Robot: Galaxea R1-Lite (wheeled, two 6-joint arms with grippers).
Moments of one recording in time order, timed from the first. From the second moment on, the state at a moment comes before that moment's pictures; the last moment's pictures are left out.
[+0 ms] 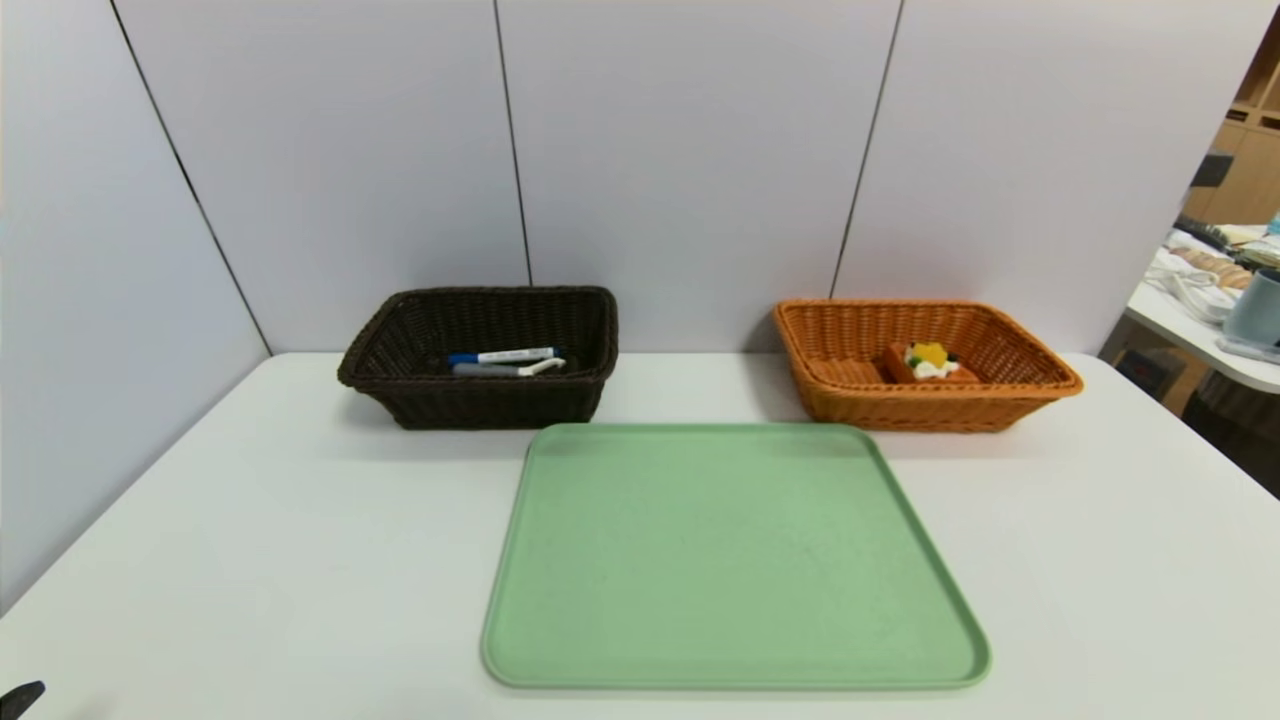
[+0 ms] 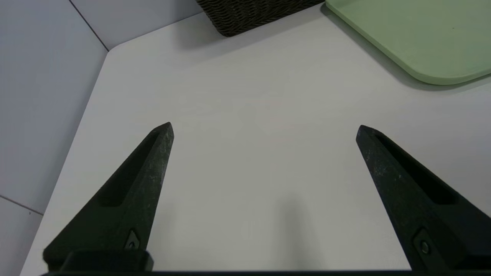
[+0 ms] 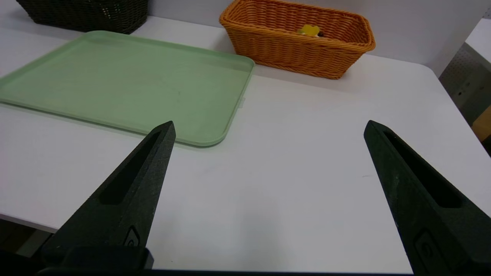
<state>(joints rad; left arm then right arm) -0.06 0.26 0.00 -0.19 -0.11 0.27 -0.01 0.06 -0.41 0.38 0.20 -0.11</state>
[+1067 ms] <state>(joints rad) 0.00 0.01 0.00 0.01 -0.05 0.10 0.00 0.00 -0.01 -0.07 0.00 -0.15</state>
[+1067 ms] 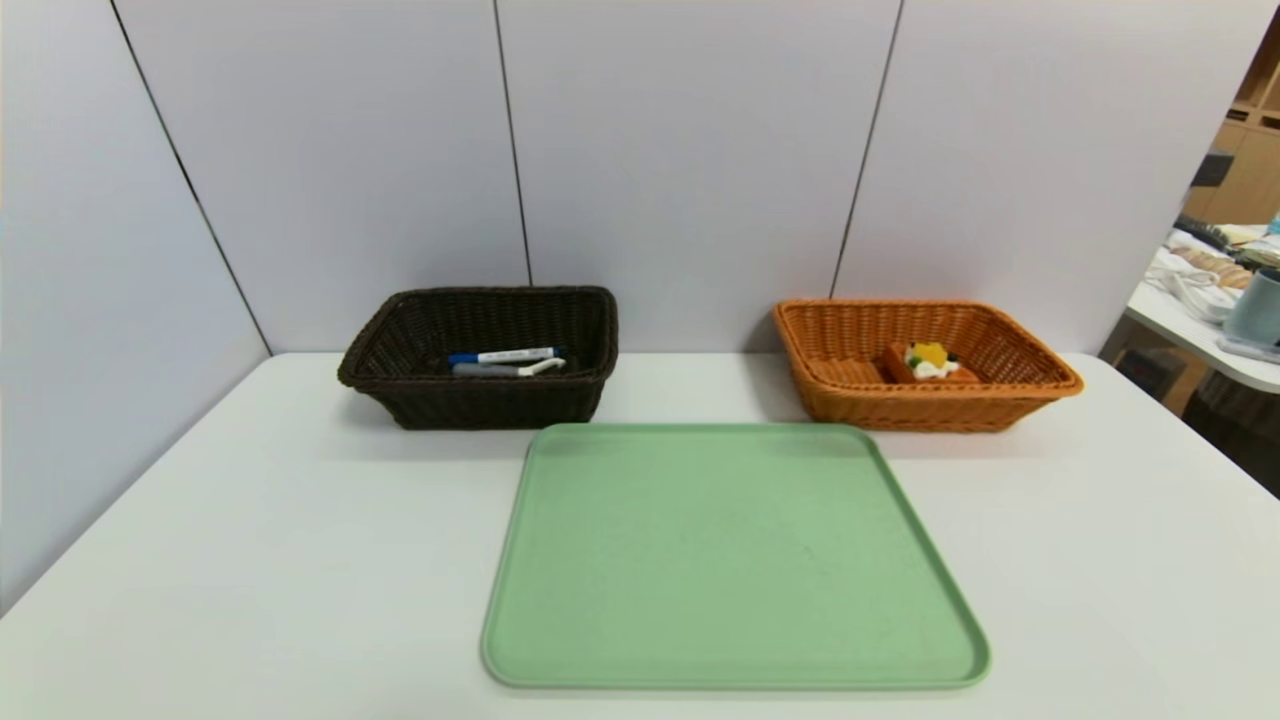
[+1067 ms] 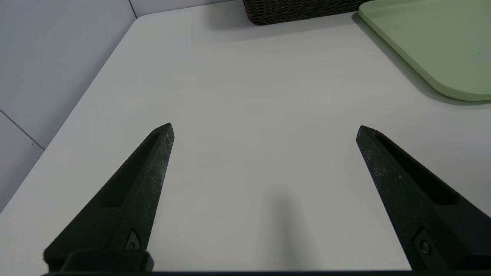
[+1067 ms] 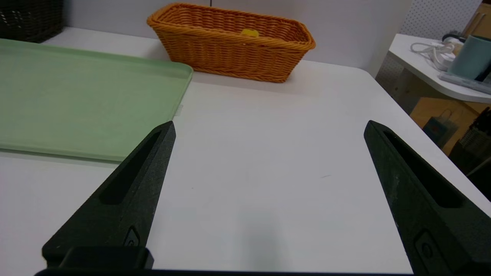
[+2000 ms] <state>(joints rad) 0.00 0.00 0.00 0.00 -0.01 0.02 0.00 0.00 0.00 0.01 0.01 -0.07</state>
